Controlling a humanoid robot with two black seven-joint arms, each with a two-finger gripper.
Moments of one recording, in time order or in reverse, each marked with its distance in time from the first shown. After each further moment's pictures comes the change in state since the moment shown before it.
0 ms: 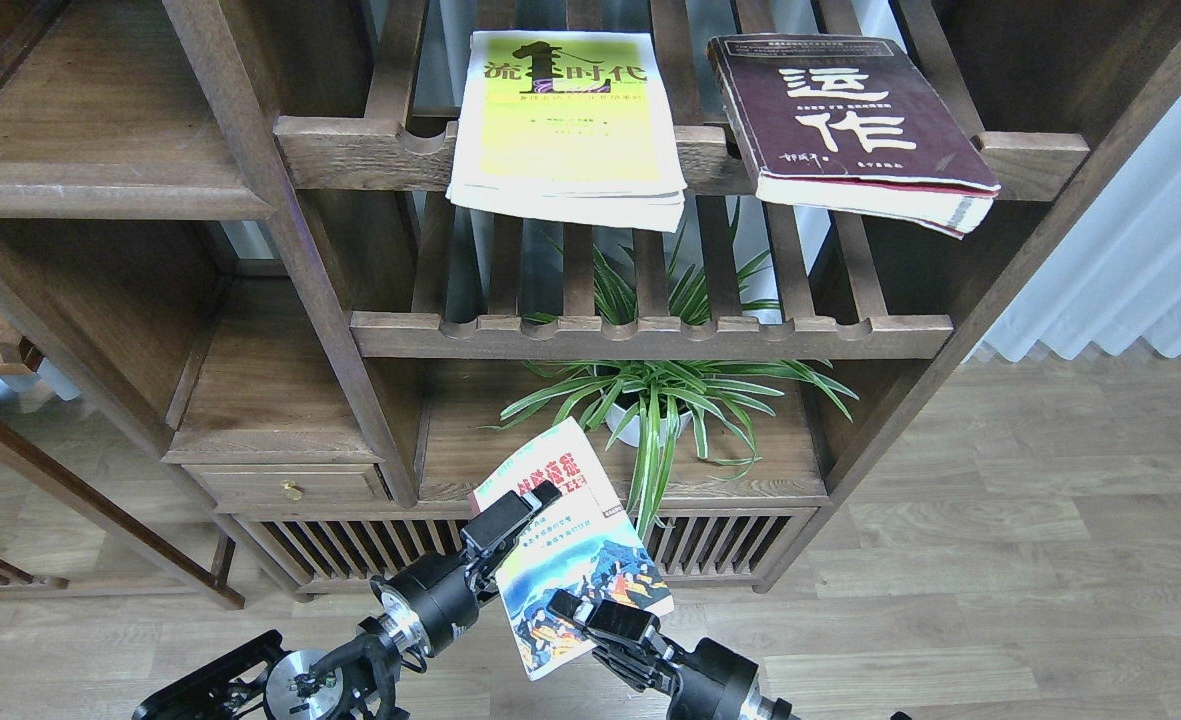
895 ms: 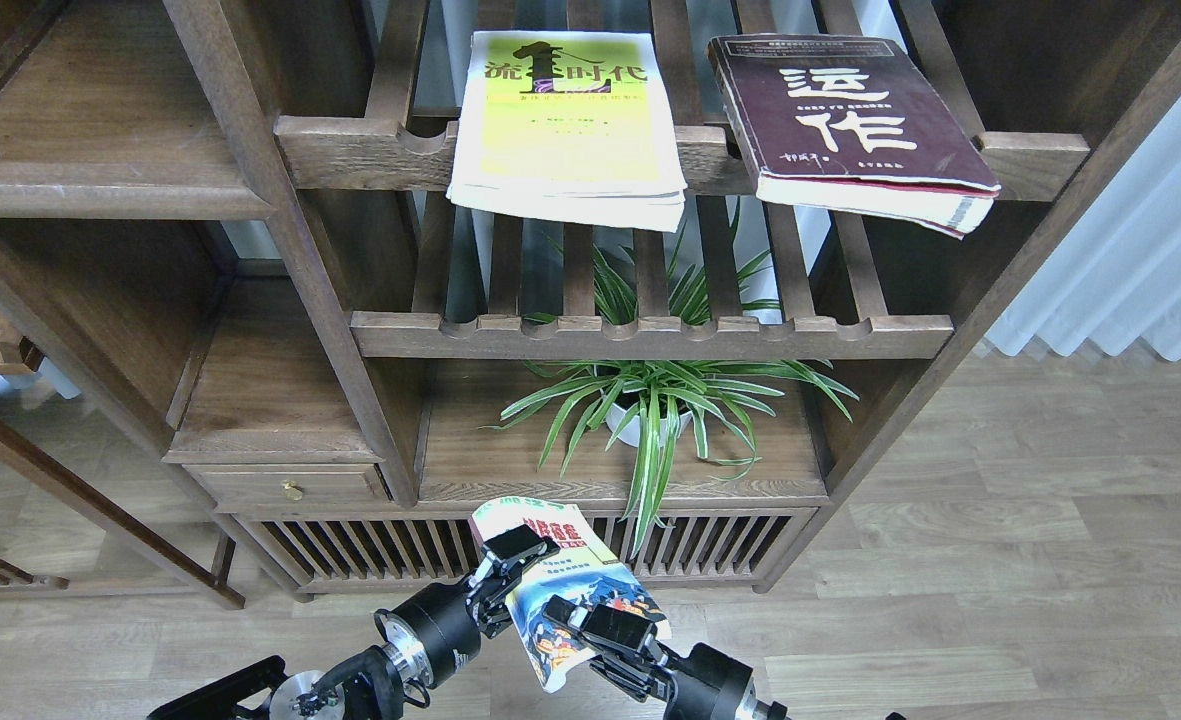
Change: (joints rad) left arm -0.020 0.000 0.126 0.080 -0.211 0.000 0.061; right arm 0.037 0.001 -0.012 -0.016 -0.006 0.000 0.008
